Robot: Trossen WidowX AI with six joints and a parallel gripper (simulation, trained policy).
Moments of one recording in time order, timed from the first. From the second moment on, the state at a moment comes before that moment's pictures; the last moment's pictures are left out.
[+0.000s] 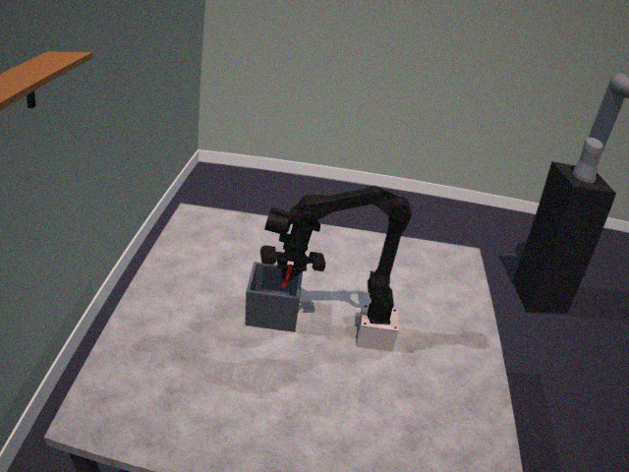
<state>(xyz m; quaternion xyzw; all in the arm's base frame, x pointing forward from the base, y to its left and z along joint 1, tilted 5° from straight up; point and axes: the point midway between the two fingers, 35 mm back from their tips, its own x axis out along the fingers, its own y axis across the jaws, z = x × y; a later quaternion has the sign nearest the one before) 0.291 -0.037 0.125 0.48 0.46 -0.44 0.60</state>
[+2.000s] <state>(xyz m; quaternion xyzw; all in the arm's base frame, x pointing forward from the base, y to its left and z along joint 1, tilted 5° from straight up) 0.311 -0.070 0.042 0.48 0.57 -0.41 0.53</state>
